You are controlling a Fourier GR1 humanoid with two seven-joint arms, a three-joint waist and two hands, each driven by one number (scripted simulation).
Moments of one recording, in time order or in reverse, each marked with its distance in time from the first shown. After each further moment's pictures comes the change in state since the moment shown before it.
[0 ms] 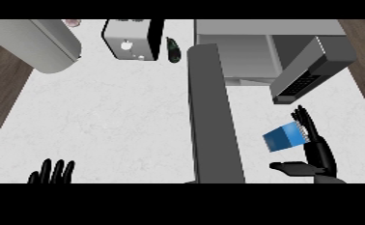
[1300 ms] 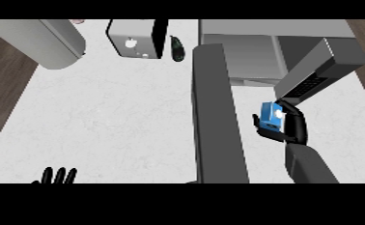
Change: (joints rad) left arm 0.045 0.025 -0.034 -0.010 0.012 -0.025 -0.039; right arm -0.303 0.070 -0.116 0.316 -0.019 -0.335 -0.120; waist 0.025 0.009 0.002
